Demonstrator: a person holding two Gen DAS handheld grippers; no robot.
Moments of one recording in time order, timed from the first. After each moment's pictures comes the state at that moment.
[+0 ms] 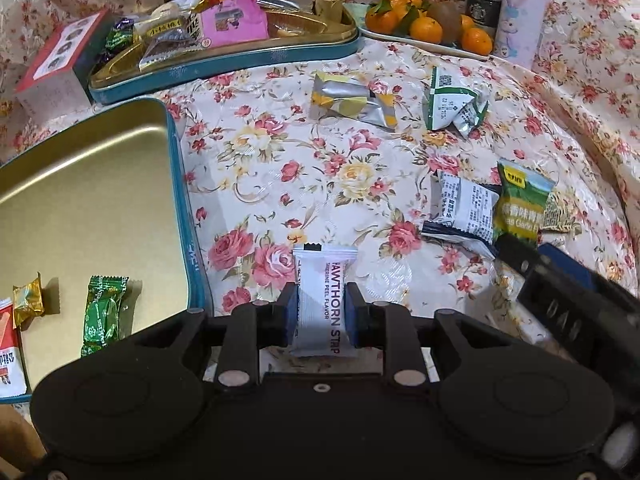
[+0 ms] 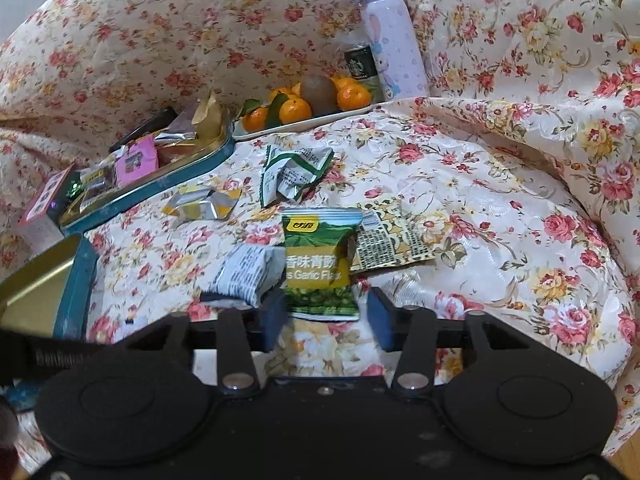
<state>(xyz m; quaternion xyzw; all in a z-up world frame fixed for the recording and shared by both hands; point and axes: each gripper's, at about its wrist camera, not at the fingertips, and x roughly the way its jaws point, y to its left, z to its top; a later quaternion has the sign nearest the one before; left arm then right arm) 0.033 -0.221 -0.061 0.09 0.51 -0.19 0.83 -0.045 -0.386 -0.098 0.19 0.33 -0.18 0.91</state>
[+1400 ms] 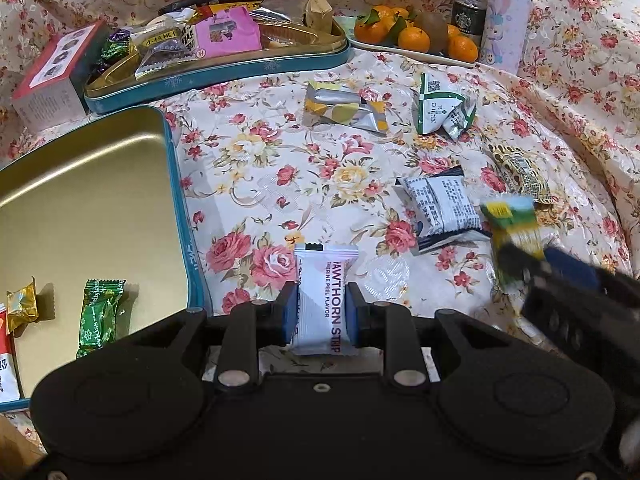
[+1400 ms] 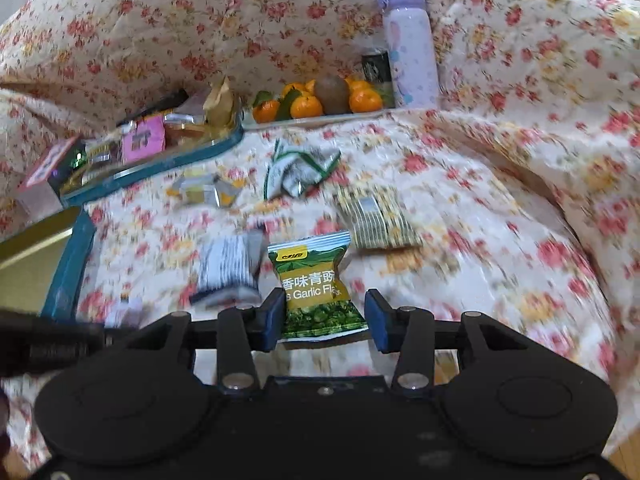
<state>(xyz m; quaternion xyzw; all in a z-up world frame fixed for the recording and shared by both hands) 0.026 -0.215 -0.065 0.08 0.49 -0.21 0.84 -0.052 -0.379 -0.093 0.13 0.35 -0.17 0.91</state>
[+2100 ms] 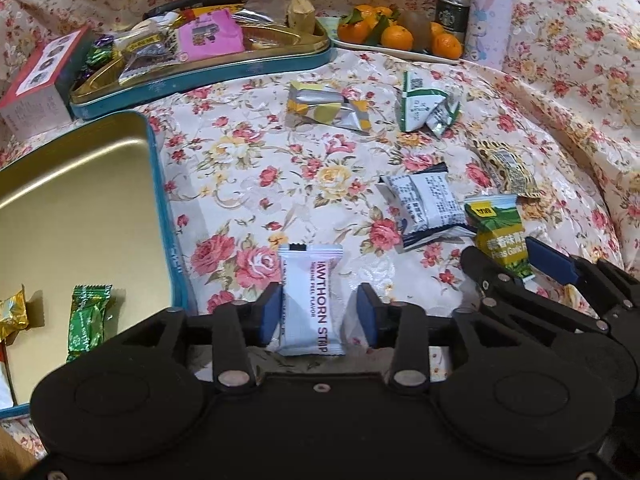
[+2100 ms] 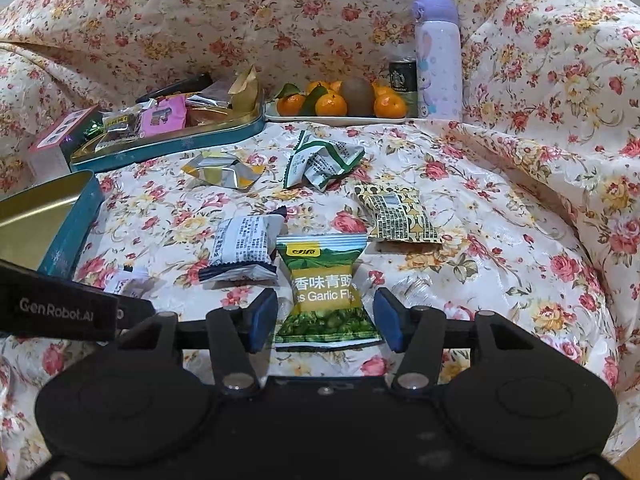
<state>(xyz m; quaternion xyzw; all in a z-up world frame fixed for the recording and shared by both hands) 0.024 -0.220 -0.066 0.09 0.48 -0.23 0.84 -0.050 -0.363 -0.104 0.07 0.34 -0.15 0.93</state>
